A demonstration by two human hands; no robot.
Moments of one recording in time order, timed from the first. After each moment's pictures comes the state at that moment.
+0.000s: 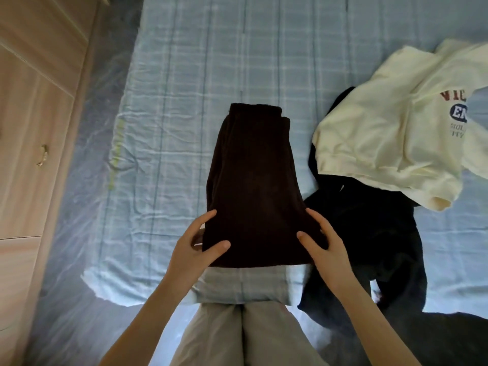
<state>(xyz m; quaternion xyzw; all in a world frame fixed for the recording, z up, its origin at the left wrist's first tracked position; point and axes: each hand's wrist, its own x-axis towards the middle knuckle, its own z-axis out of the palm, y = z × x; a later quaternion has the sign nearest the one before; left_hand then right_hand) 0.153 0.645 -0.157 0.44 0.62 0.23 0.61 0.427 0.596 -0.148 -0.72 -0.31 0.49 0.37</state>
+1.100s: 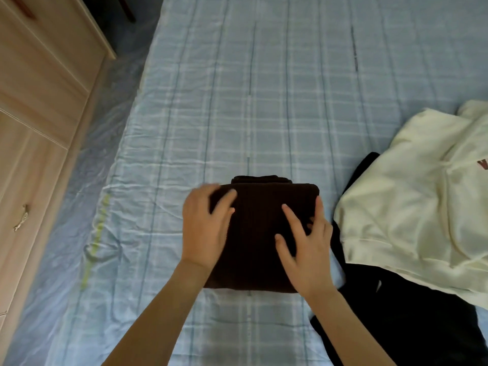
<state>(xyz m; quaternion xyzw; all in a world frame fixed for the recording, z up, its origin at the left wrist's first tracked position) 0.211 0.908 -0.231 0.76 0.57 0.27 0.15 0.405 0.822 -0.234 -0.73 -0.60 0.15 0.27</state>
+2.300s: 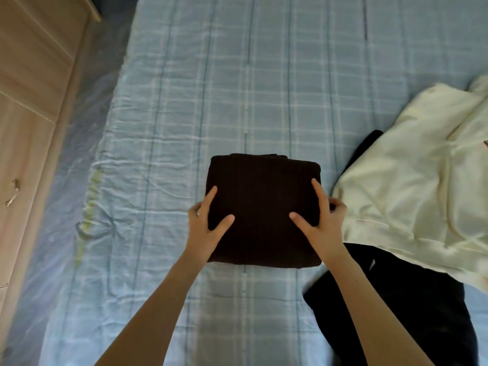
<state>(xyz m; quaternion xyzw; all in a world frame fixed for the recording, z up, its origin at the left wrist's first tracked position) 0.200 0.868 -0.289 0.51 0.61 0.24 0.56 0.468 0.826 -0.283 -0.77 -0.46 0.34 0.27</state>
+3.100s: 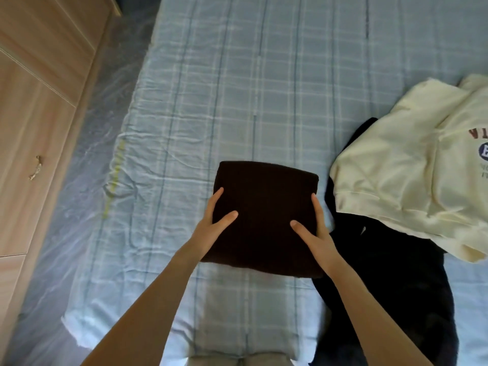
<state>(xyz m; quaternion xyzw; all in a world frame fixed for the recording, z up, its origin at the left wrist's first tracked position) 0.171 0.790 -0.254 0.42 0.56 0.23 0.68 0.434 0.729 -0.250 -0.69 -0.32 0.55 0.35</state>
